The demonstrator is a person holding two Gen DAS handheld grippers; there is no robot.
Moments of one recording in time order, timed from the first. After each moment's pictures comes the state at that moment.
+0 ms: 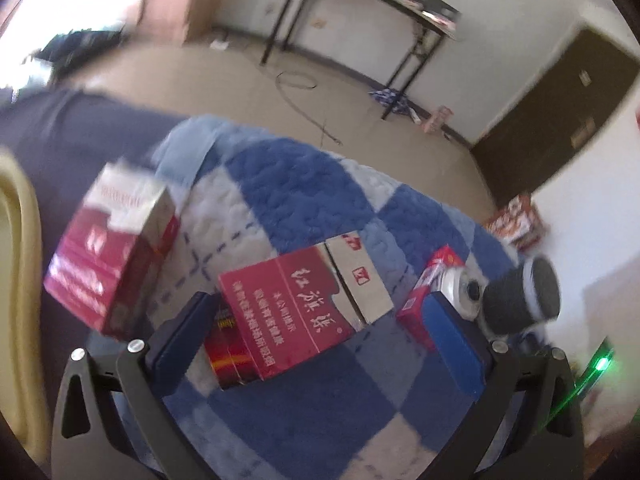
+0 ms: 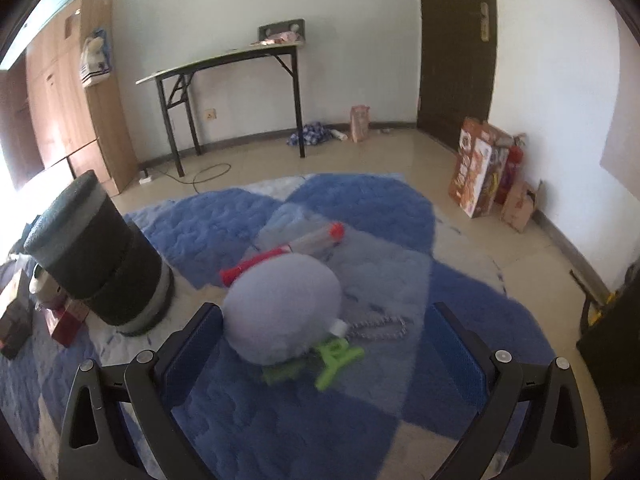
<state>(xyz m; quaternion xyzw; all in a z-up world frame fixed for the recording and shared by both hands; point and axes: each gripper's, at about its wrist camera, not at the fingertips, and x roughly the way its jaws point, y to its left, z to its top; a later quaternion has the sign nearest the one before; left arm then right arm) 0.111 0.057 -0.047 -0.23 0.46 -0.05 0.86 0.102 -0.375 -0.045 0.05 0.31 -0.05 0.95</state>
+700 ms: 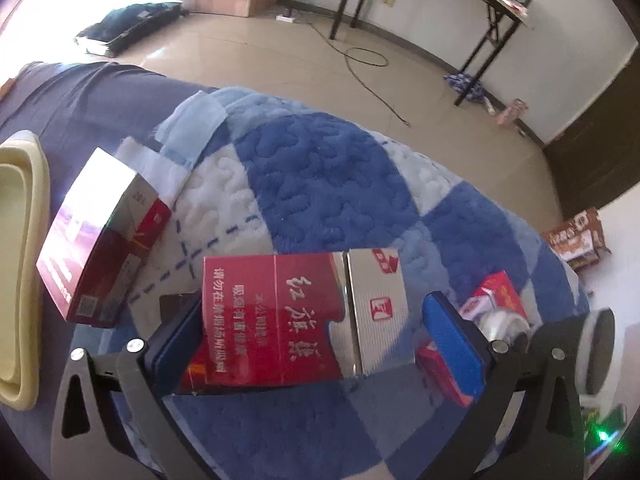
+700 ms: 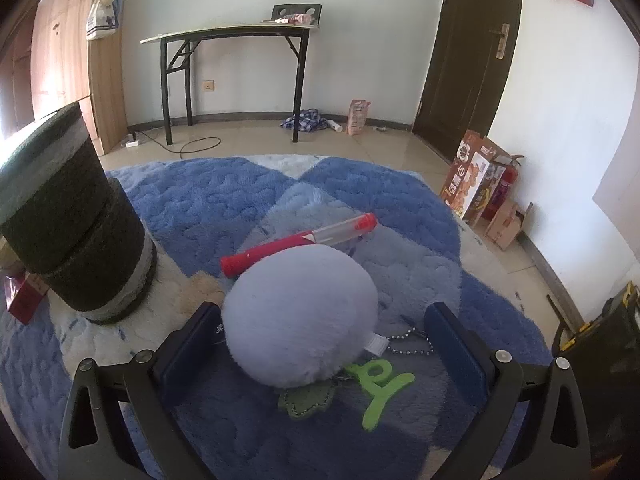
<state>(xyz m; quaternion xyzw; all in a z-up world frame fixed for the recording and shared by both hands) 0.154 0.017 -0.058 -0.19 0.52 0.09 0.83 0.144 -0.347 -0.073 -0.02 0.34 -0.07 0.94</state>
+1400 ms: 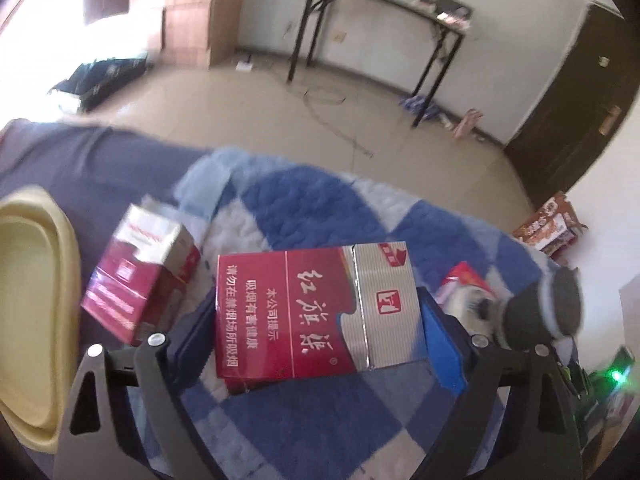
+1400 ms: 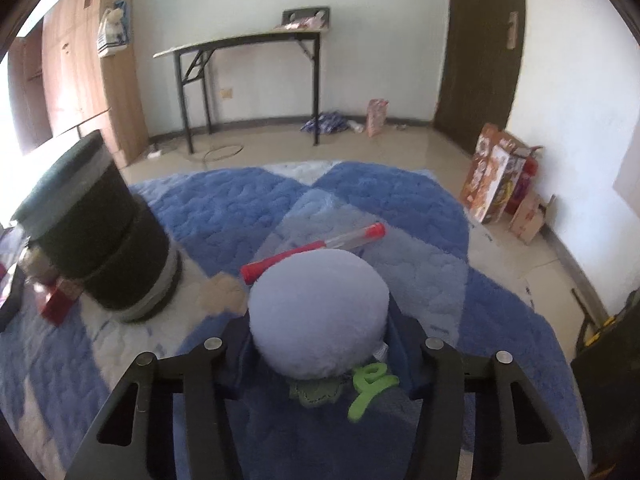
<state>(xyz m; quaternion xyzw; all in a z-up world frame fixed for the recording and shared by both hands) 0.111 0.035 -0.012 -0.14 0.44 0.00 0.89 0.126 -0.363 -0.063 0.01 0.35 -0.02 0.94</state>
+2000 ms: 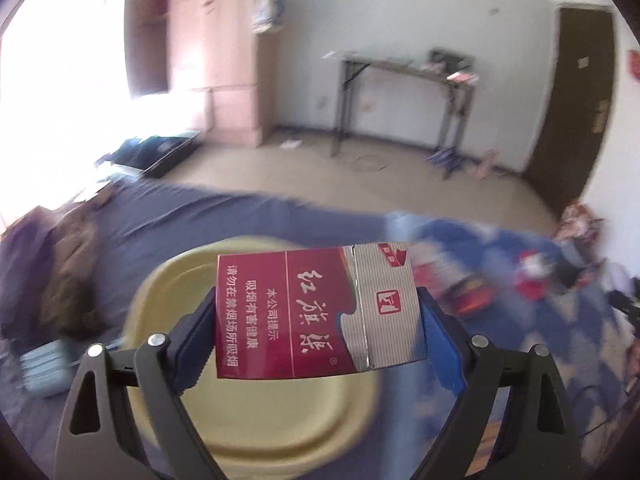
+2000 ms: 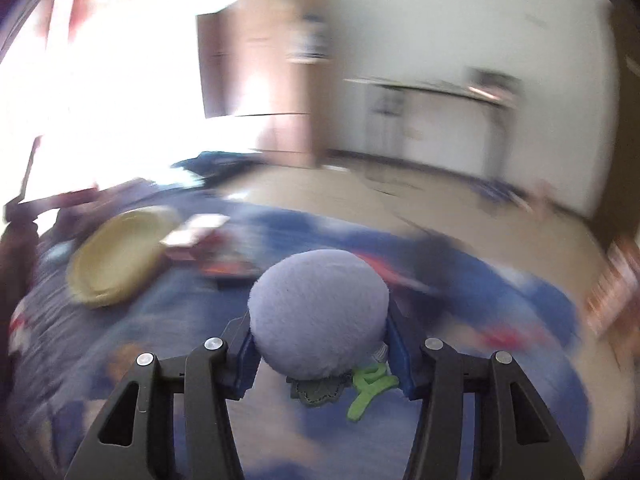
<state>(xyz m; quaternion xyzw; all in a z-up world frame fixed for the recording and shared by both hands) -0.028 0.248 0.040 -0.05 0.35 0.07 0.93 0.002 -0.249 0.059 -0.08 0.25 0.32 0.91</state>
